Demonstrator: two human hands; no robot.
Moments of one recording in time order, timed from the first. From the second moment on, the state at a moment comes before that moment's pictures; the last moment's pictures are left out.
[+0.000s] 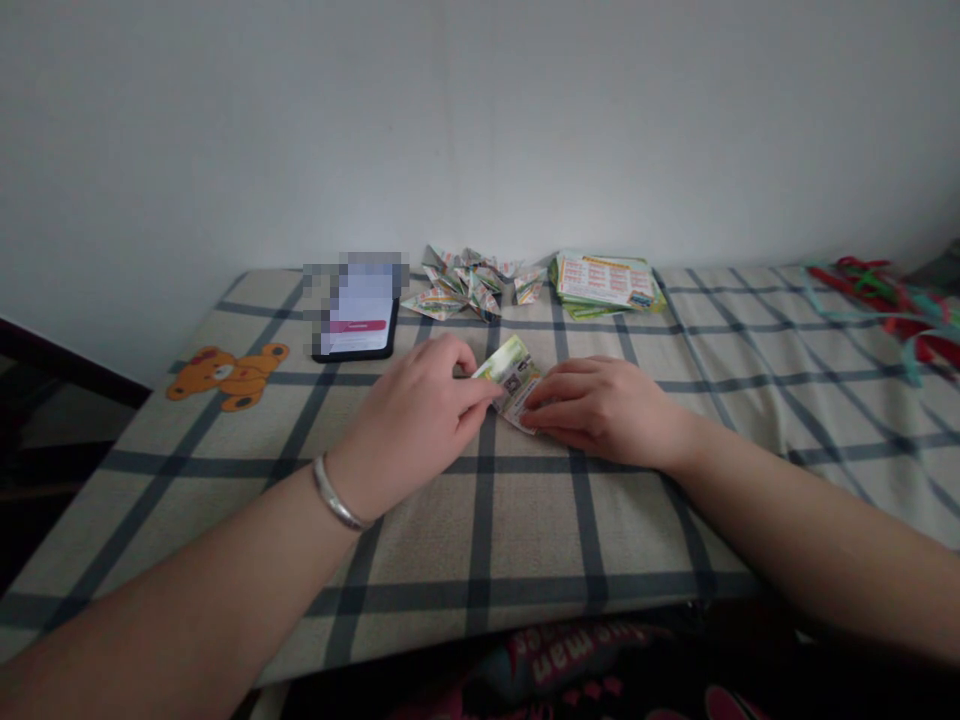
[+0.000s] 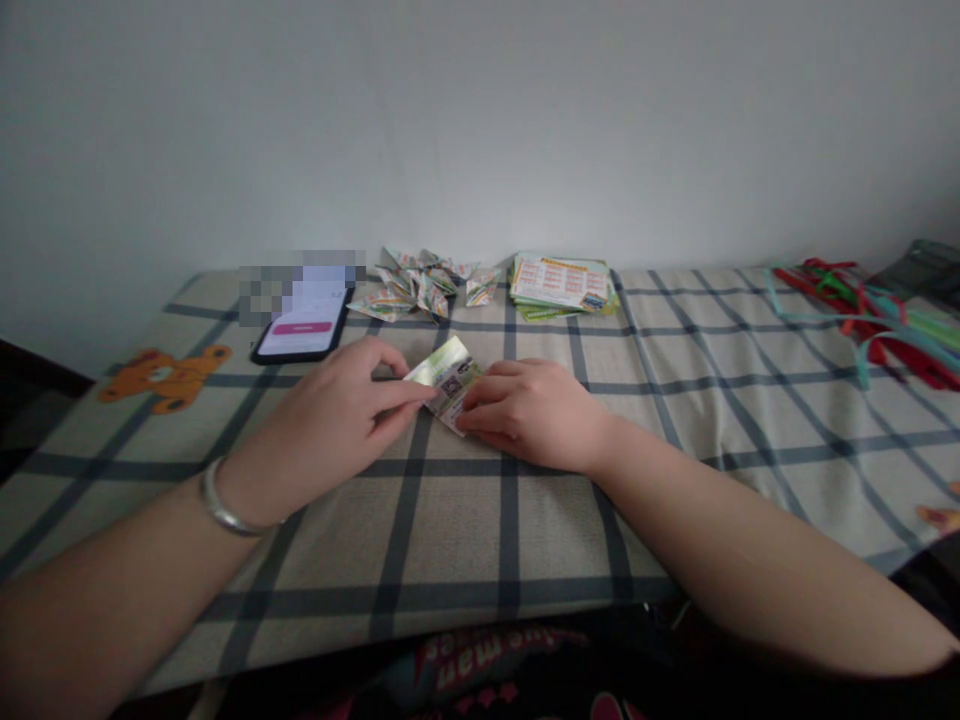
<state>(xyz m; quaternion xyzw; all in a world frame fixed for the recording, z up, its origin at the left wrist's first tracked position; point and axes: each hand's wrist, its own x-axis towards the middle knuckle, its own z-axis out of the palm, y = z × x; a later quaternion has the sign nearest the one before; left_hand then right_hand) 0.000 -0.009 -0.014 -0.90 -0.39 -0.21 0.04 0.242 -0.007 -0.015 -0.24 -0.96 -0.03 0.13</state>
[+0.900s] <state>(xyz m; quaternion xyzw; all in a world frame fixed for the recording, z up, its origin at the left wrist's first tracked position) 0.005 -0.010 -0.015 -0.95 -0.26 -0.17 0.08 0.247 -0.004 -0.010 -0.35 -0.92 0.08 0.16</state>
